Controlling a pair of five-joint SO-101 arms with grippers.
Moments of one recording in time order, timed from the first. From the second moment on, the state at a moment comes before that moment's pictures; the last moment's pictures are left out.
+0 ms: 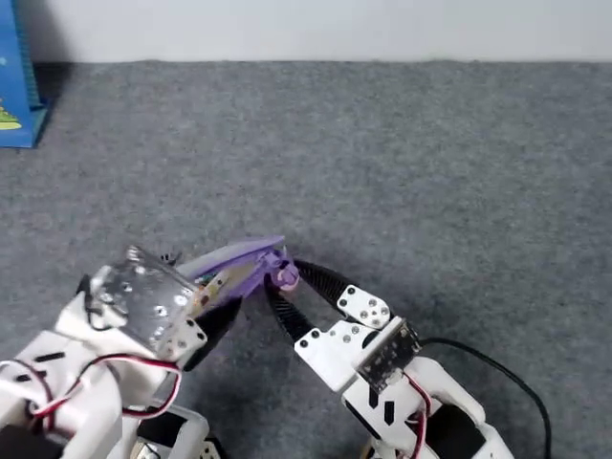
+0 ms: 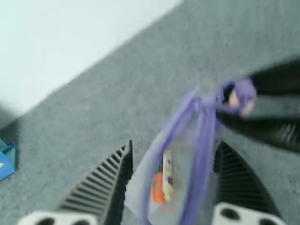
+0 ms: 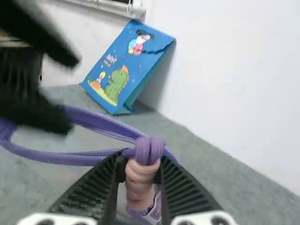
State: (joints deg) left arm 13.5 -67.9 18.0 99.4 -17.6; right arm -45.3 -103.0 76.0 35.6 9.0
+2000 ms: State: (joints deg) left arm 40.5 -89.8 33.6 99.4 -14.4; right arm -41.8 -90.8 75.7 28.2 5.6
